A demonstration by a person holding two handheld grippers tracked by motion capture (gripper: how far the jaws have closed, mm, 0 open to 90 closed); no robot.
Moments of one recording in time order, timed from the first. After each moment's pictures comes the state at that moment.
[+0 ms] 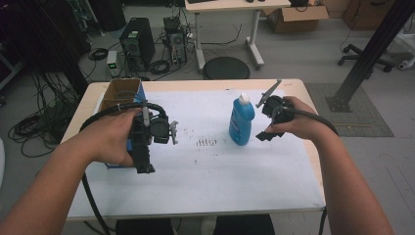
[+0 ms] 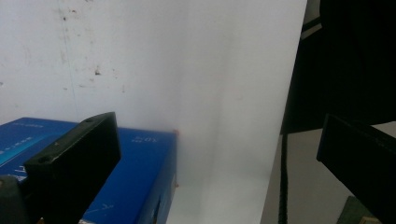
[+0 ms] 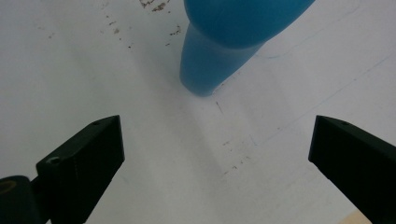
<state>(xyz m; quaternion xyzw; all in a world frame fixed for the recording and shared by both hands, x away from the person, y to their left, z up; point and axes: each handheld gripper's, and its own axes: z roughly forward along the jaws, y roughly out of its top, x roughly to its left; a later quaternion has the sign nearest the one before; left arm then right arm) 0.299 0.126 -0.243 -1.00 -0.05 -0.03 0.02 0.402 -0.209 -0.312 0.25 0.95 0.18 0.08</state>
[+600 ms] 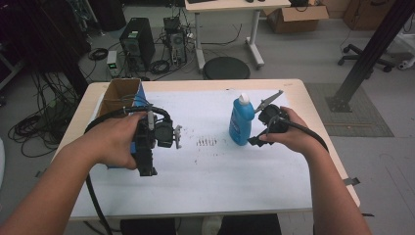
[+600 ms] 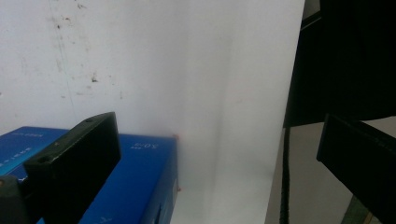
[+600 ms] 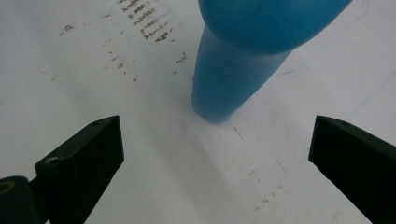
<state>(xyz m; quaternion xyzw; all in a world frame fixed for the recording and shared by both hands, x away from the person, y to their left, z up) 0.296 0.119 -0.250 -1.00 -0.03 -0.03 0.03 0.391 -0.204 -0.344 0.30 0.92 0.25 0.09</state>
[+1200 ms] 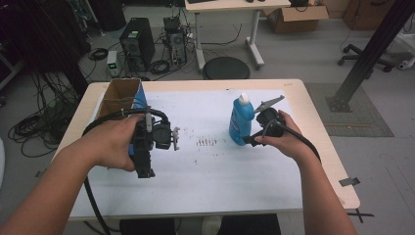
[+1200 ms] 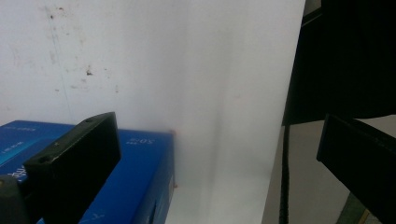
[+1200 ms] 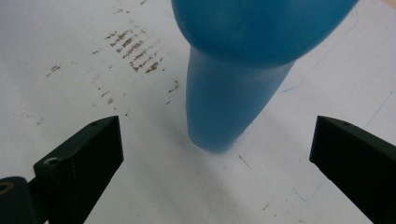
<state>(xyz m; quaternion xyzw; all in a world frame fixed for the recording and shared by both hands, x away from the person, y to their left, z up) 0.295 0.123 -0.254 -1.00 -0.04 -0.03 0.03 0.393 -0.201 -0.365 0.34 0.88 0.31 0.11</state>
